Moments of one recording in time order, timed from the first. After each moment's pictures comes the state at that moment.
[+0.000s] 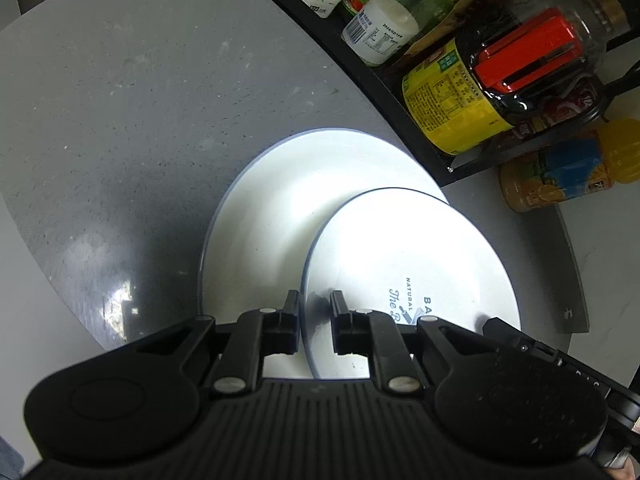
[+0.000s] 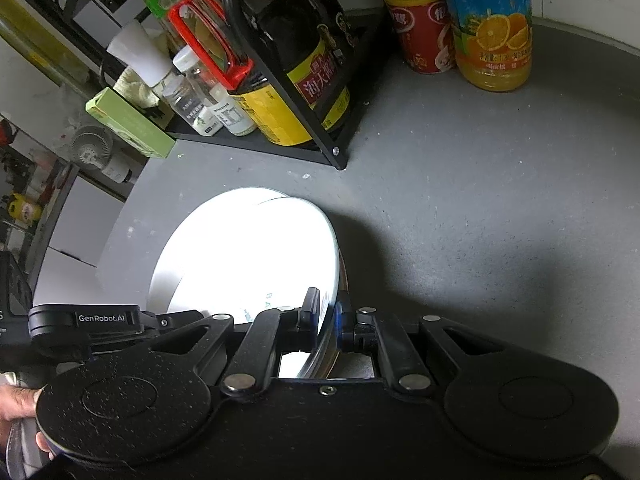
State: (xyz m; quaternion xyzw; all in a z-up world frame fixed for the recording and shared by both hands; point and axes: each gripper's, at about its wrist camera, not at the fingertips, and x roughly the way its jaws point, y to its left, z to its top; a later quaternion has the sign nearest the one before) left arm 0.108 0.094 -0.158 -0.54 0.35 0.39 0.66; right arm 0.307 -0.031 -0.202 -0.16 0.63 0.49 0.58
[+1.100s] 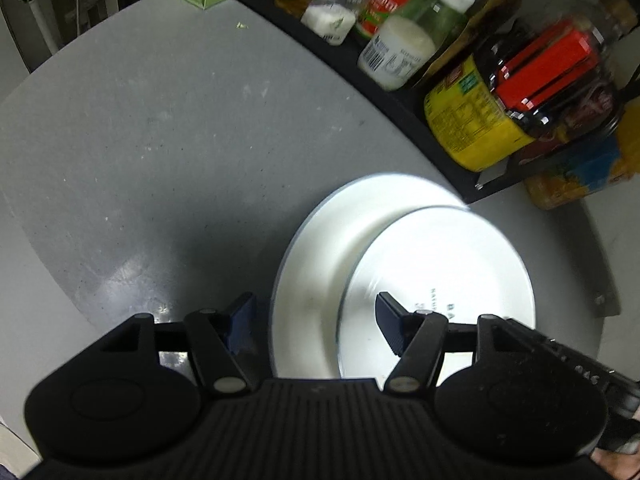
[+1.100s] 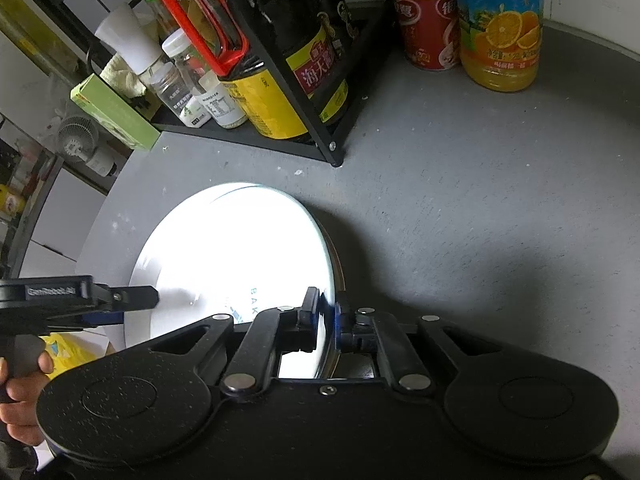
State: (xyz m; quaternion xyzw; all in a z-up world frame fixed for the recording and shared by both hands) left arm 0.096 0.118 -0.155 -0.48 0.40 0.41 0.67; right arm 0.296 -0.019 -0.216 -0.19 0.62 0.49 0.59
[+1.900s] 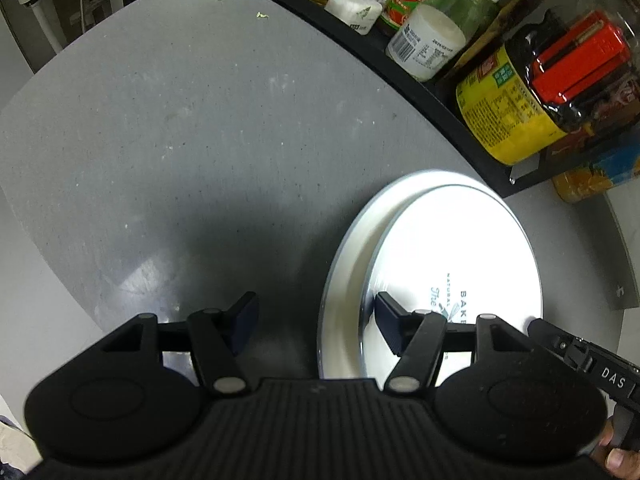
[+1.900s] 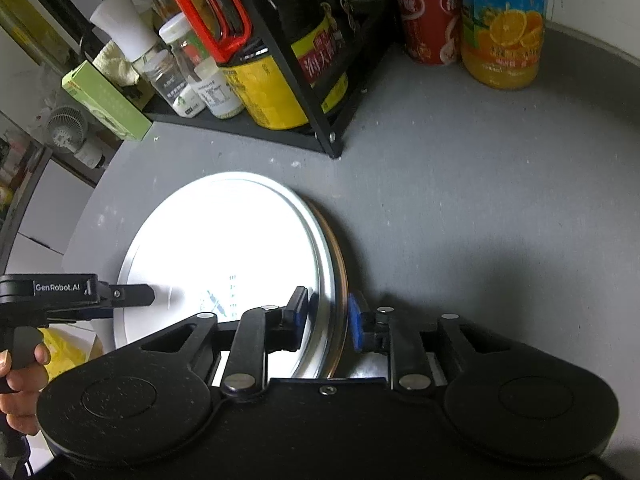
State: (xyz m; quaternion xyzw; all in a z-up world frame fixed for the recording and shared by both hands) left arm 0.084 0.129 -0.167 -0.47 0.41 0.41 0.66; right arm 0.286 -0.017 -0.218 -0.21 0.61 0.48 0.60
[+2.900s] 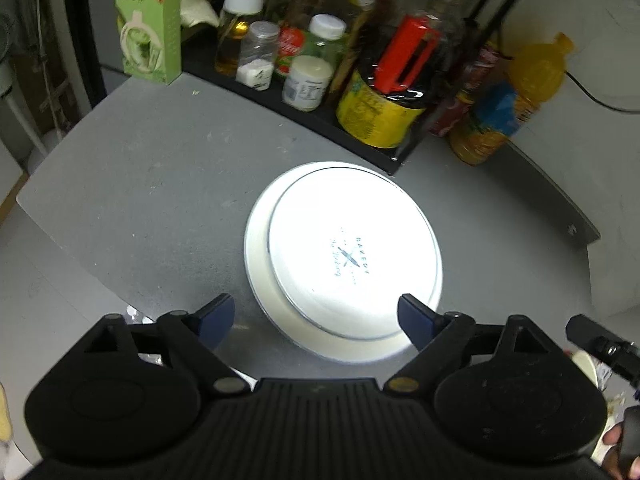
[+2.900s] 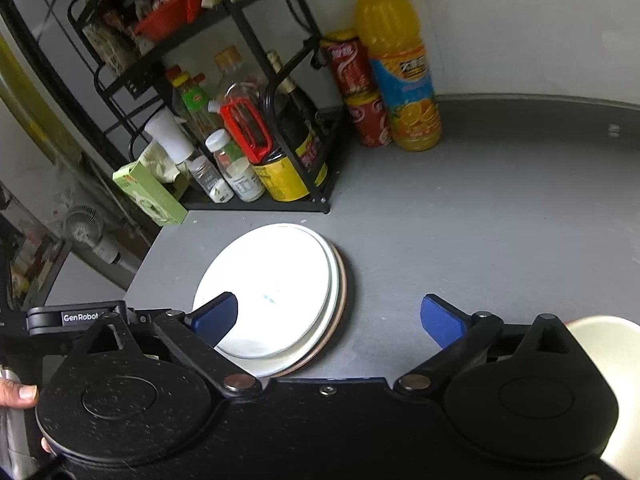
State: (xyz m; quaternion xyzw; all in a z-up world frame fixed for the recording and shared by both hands) left arm 0.080 0.025 -0.068 -0.36 0.40 0.38 0.75; right arm 0.261 -0.133 -0.086 -0.09 0.54 0.45 0.71
